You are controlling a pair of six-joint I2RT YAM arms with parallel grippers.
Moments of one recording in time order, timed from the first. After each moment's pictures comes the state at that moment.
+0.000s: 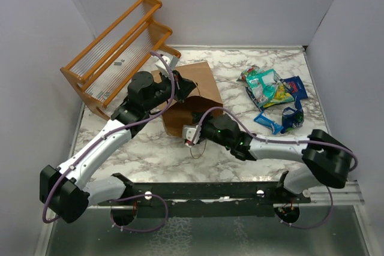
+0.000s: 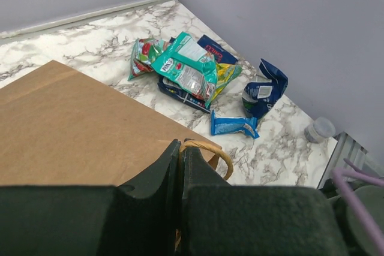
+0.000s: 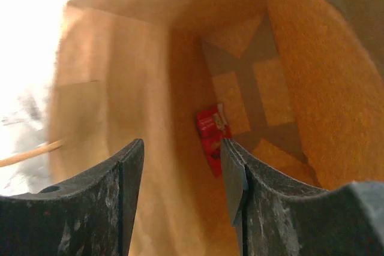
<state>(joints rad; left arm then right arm) -0.57 1.14 0.99 0.09 0.31 -0.36 1.01 1.40 0.61 0.54 -0.02 -0.92</state>
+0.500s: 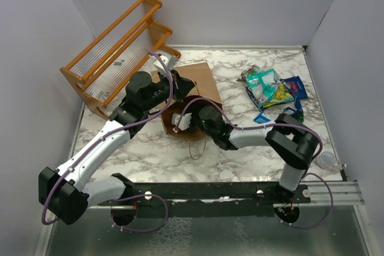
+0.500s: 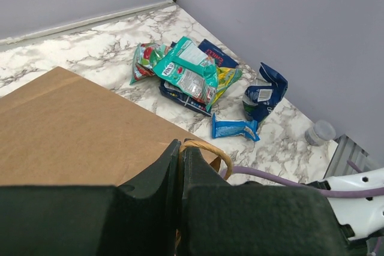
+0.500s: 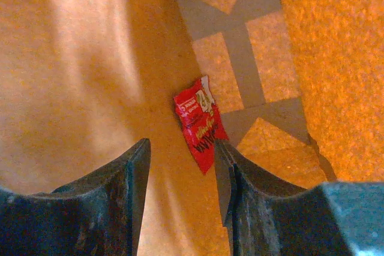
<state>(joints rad) -0.57 1.13 0.99 0.10 0.31 -0.36 0.96 1.77 0.82 0.66 0.18 -0.95</state>
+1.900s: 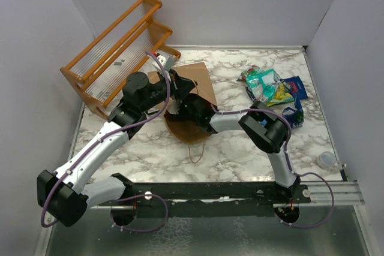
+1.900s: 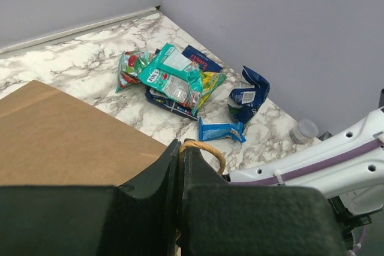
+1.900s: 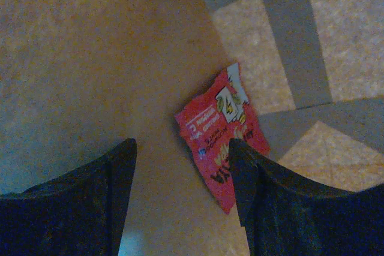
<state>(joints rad) -0.56 1.11 0.99 0.12 0.37 -0.37 0.88 2.10 1.19 0.44 0.18 -0.81</state>
